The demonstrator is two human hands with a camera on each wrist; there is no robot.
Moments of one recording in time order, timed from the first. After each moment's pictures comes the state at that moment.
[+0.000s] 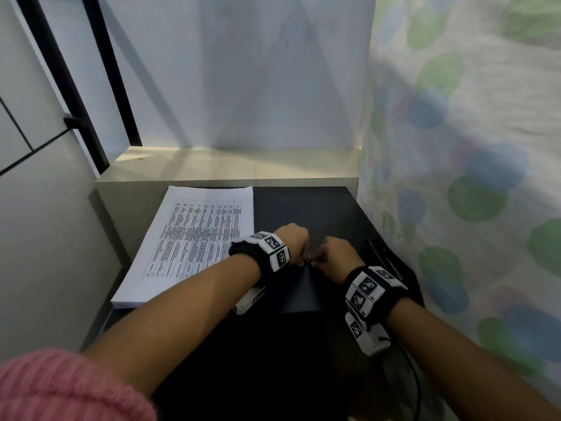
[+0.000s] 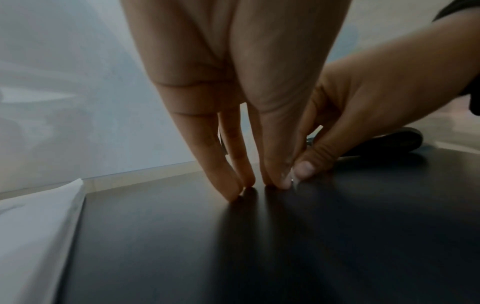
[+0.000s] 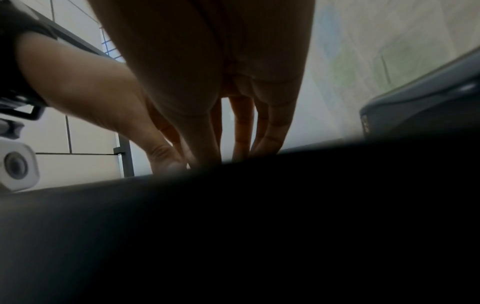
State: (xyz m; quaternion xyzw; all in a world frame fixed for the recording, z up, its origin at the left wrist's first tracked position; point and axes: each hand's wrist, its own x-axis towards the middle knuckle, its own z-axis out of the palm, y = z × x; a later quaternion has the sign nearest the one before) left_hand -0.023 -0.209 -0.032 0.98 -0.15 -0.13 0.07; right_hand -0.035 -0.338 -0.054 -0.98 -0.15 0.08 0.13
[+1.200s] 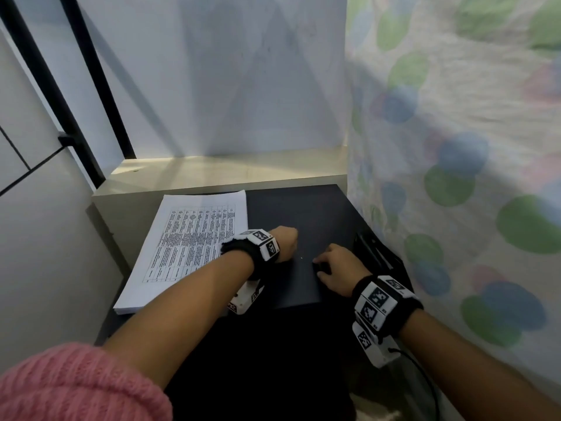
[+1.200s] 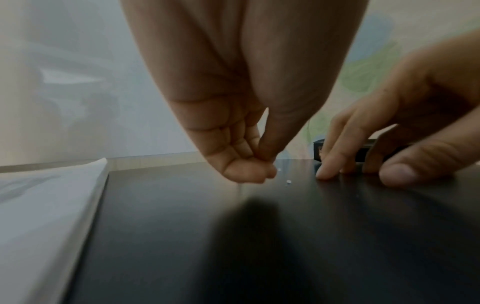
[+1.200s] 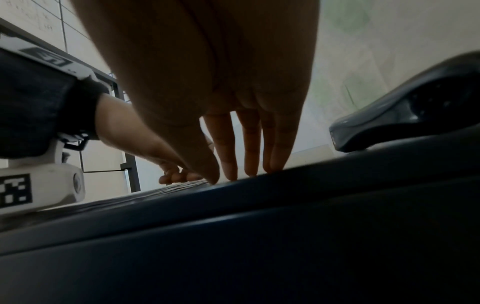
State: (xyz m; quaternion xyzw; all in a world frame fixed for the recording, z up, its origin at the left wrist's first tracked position) left_hand -0.030 -0.210 -0.028 0.98 -0.13 -0.15 0.05; right_hand -0.070 -0.362 -0.057 -0.97 -0.16 0.07 0.17
